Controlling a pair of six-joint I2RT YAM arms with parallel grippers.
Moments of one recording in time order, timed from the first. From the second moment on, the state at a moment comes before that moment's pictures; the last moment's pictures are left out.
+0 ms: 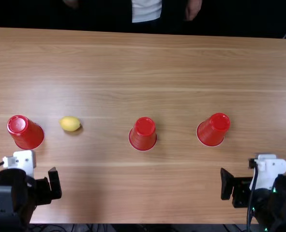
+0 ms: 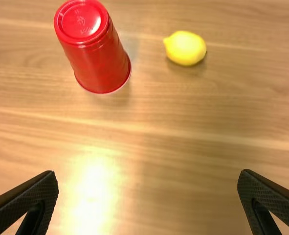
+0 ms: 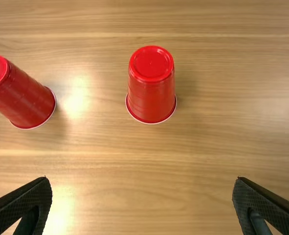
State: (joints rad) left arm -0.04 0.62 0.85 -1.04 -0.11 -0.16; right arm -0.05 0.62 0.92 -1.01 -0.10 -0.08
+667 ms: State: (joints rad) left arm -0.04 0.01 0.40 -0.90 -0.11 -0.16; right arm -0.05 0.01 0.59 -1.00 -0.10 -0.08
